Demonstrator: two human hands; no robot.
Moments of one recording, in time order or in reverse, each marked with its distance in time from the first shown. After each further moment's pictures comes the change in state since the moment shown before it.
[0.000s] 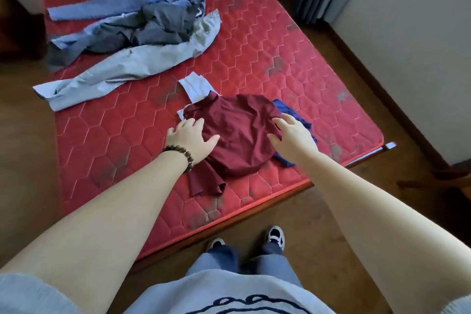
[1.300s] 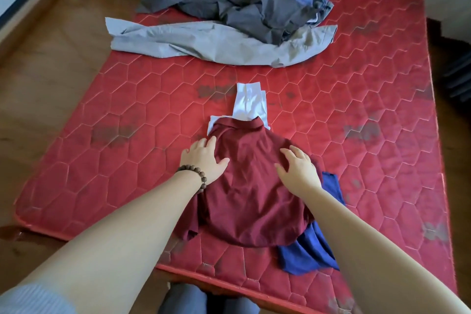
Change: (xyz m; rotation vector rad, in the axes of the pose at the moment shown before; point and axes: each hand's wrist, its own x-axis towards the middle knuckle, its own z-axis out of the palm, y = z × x) left_hand 0.186 0.012 0.124 -0.226 -0.022 -0.620; right_hand 0.311 0.047 0.107 -0.065 -0.340 -0.400
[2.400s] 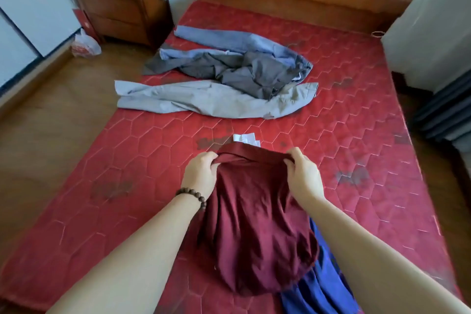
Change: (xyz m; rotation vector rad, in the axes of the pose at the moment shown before) left_hand 0.022 0.011 -0.099 -0.508 0.461 0.200; right_hand 0.021 -0.065 -0.101 0.275 0.451 -0.129
